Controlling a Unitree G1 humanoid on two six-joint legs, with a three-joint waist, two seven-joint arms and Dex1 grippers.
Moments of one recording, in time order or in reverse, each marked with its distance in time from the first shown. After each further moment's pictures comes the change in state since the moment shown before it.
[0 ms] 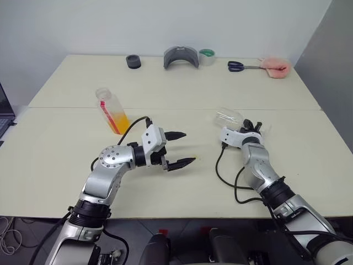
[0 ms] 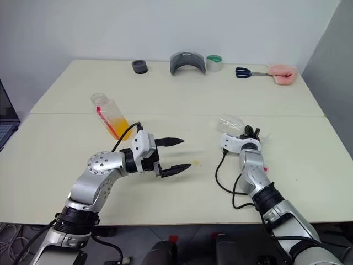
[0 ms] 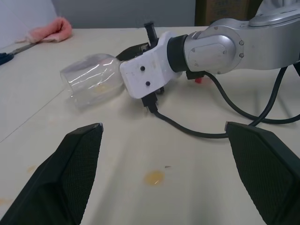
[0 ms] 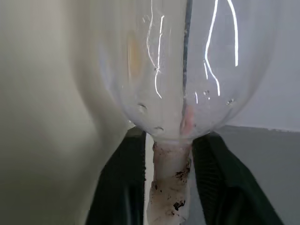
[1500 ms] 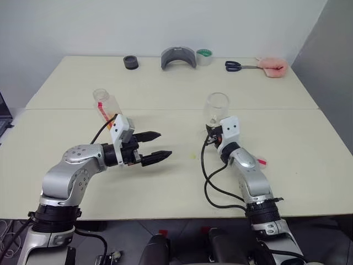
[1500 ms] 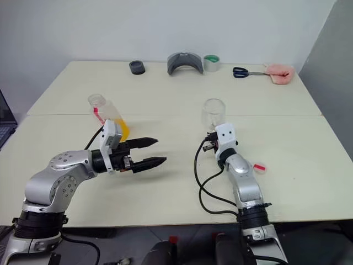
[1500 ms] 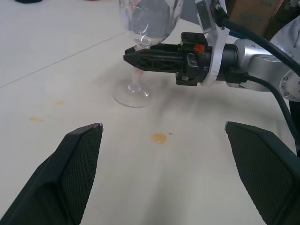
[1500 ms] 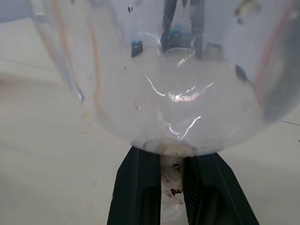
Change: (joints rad) left arm 0.063 0.180 0.204 -0.085 -0.248 0.384 0.009; right arm 0.170 0.376 -0.448 -0.201 0.870 -0.386 0.214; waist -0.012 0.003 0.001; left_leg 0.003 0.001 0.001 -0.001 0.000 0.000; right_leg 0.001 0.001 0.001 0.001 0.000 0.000
